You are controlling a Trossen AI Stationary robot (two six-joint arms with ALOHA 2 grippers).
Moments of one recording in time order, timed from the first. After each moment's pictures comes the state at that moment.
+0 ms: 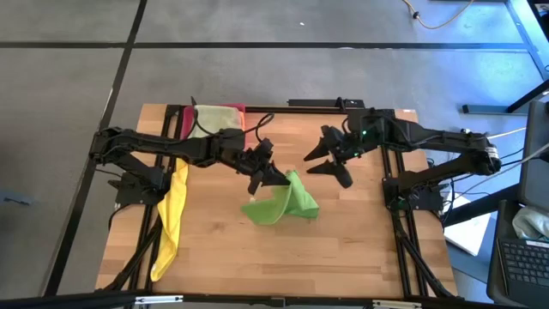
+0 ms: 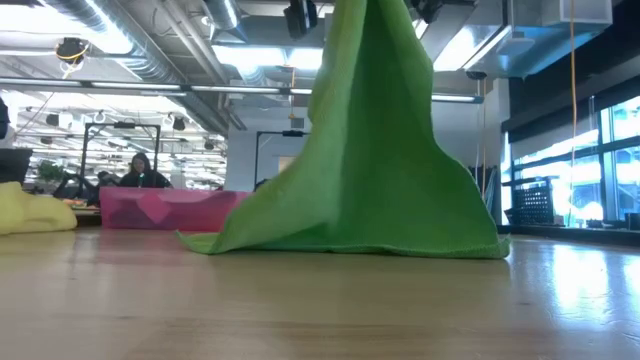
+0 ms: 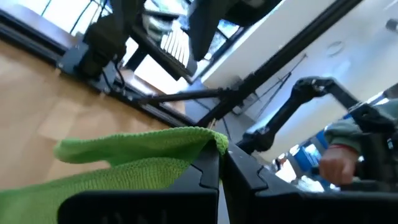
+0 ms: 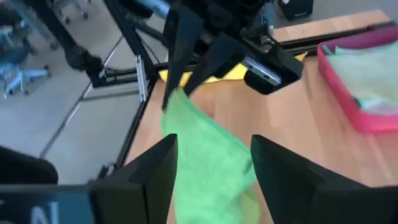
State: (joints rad) left arm 0.04 1.44 1.10 0.21 0.37 -0.70; right arm -0.10 1.20 1.23 -0.46 -0.36 0.15
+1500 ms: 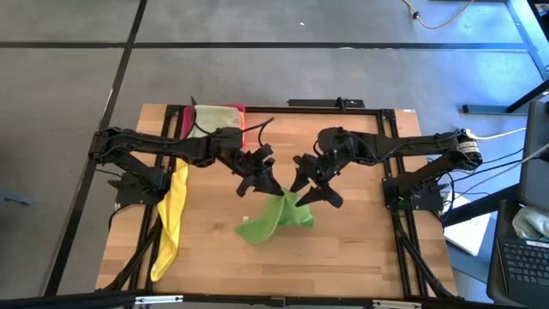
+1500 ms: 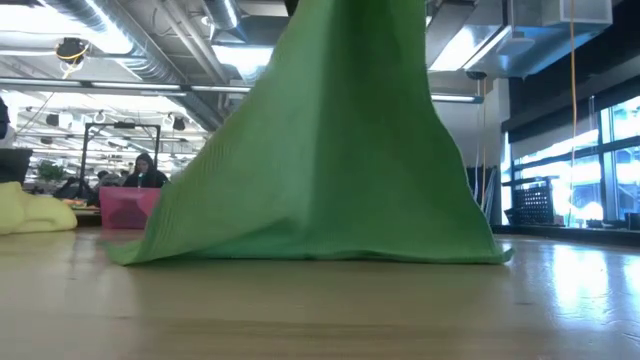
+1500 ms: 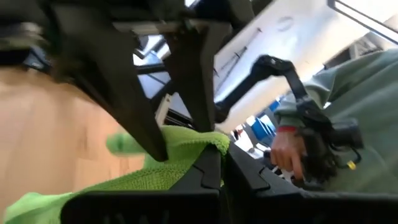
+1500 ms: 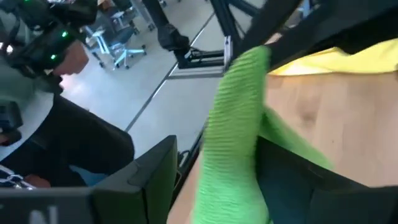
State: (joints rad) left arm 0.03 1.44 1.10 0.26 0.59 -0.75; right arm 0.01 1.42 1.23 -0.22 -0.67 0.21
